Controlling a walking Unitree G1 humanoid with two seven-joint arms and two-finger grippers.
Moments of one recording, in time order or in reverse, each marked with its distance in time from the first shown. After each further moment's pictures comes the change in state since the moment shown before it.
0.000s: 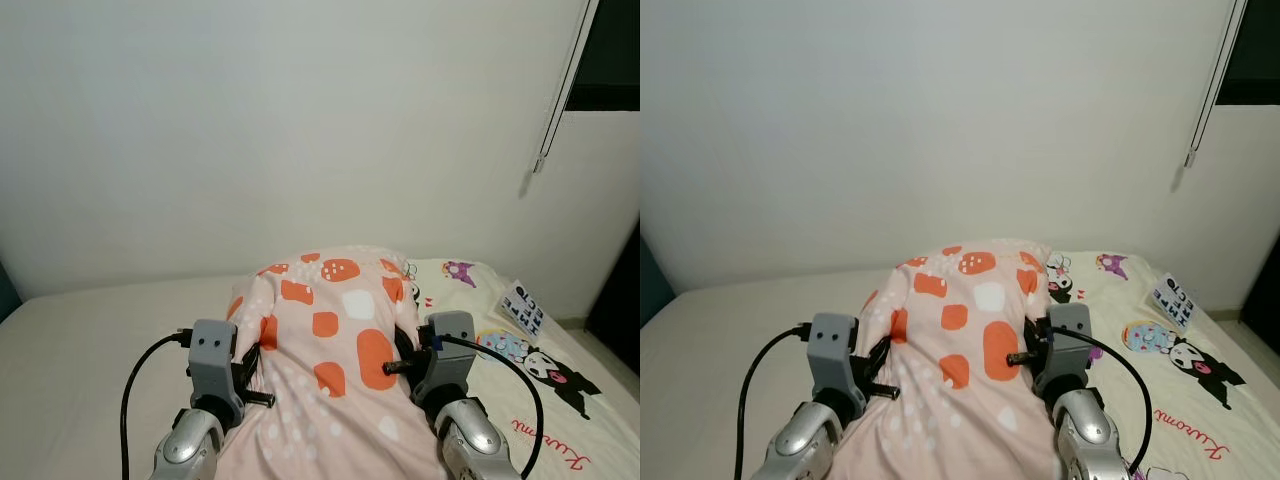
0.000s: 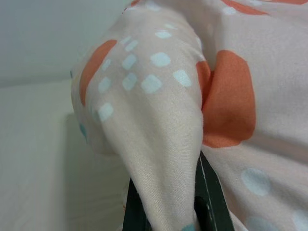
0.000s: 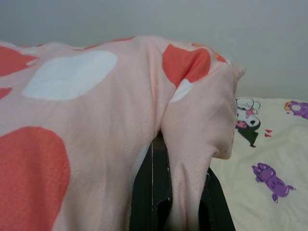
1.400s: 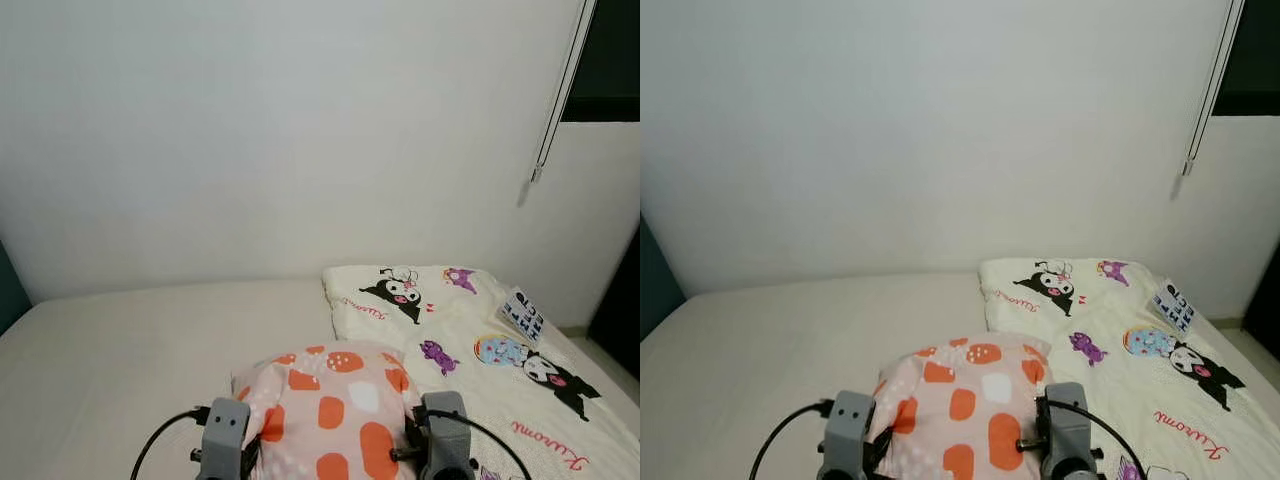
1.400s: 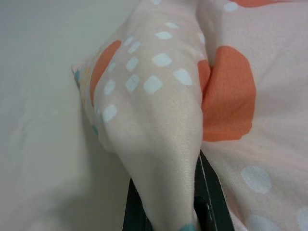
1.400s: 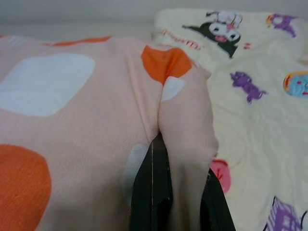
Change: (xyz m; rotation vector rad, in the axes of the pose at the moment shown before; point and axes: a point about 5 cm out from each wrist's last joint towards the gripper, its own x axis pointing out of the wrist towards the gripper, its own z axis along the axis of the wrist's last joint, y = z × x) left arm -0.038 -0.002 -0.083 0.044 0.293 0.031; right arm -0.040 -0.016 -0.084 -0.040 0.276 -0.164
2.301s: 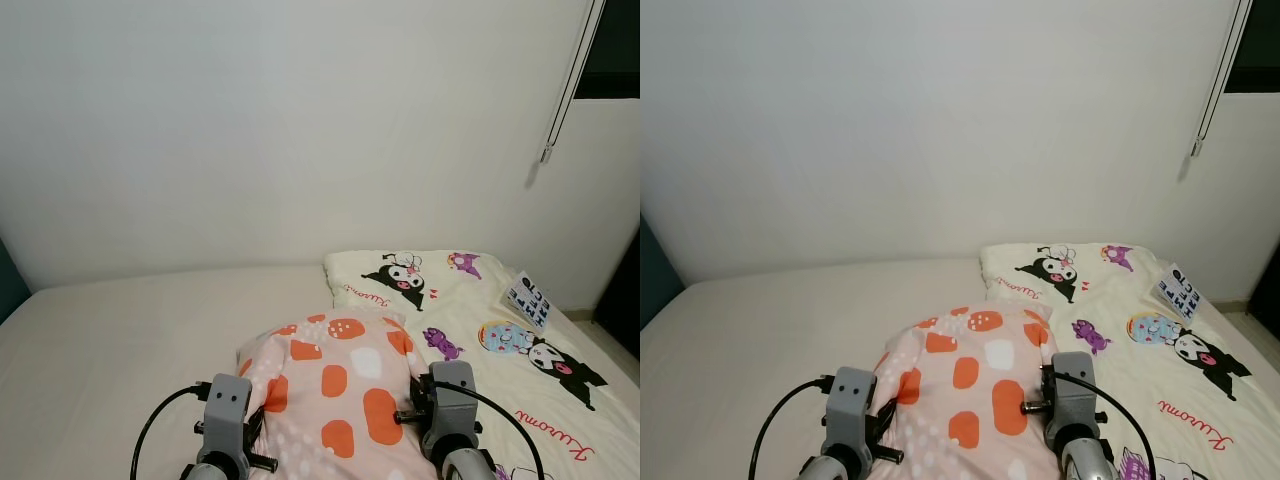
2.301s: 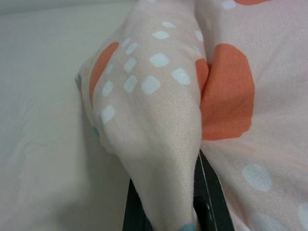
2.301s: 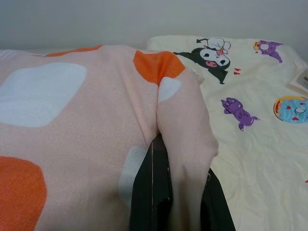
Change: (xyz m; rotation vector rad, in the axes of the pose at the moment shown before) left arm 0.009 0.001 0.023 0.003 -0.080 -0.005; right arm 0.011 -0.005 0.029 -0.008 -0.124 -0.034
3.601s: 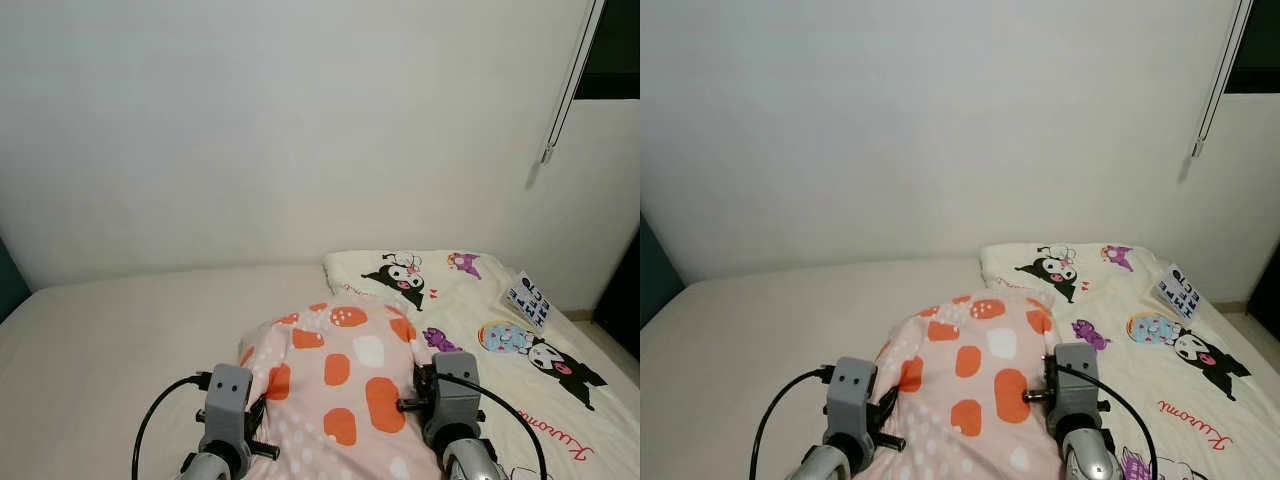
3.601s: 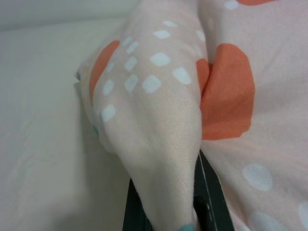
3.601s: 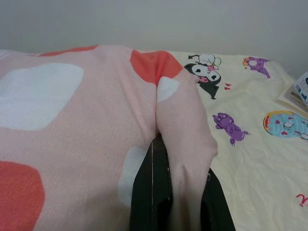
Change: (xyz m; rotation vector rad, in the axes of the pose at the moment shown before) left arm 0.005 -0.001 0.013 0.002 -0.052 -0.005; right arm 0.005 -0.003 0.012 -0.008 -0.062 -0.028
